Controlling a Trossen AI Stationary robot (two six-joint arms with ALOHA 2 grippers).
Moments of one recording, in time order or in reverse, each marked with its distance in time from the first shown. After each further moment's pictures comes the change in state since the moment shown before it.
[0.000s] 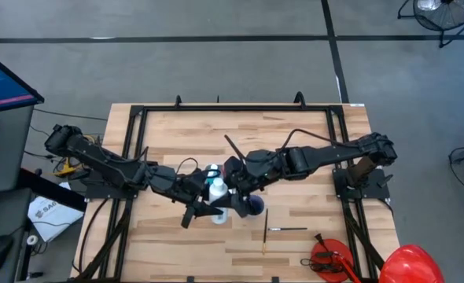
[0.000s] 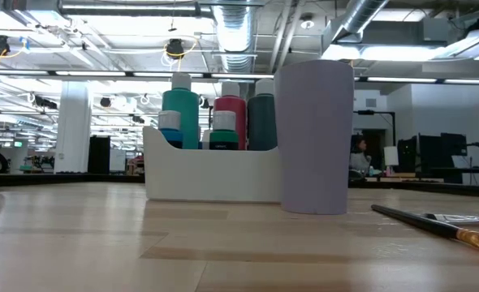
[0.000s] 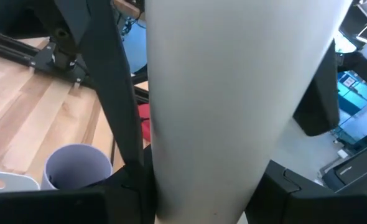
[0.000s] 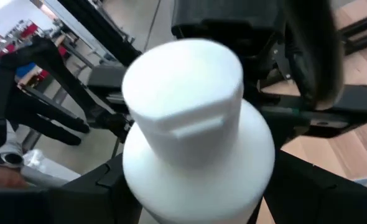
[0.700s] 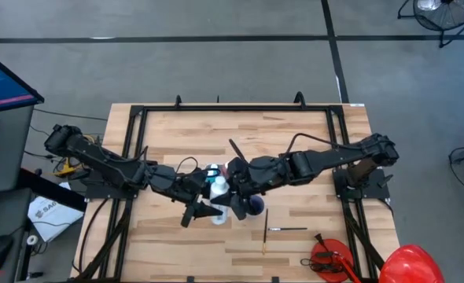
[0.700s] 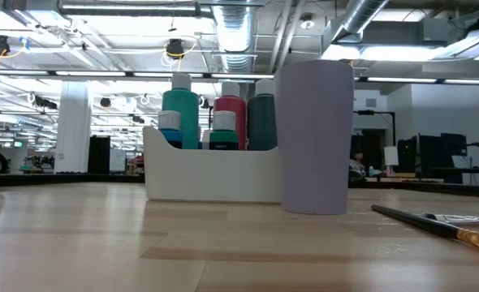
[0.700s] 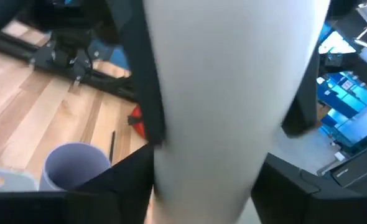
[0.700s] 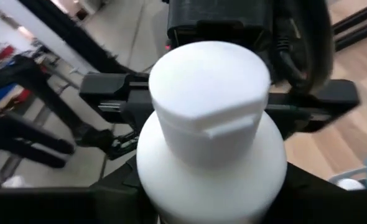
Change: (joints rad) left arm 0.000 -0.003 0.003 -0.009 0.007 -0.022; right arm 0.052 -0.014 0.000 -0.010 0.148 0.060
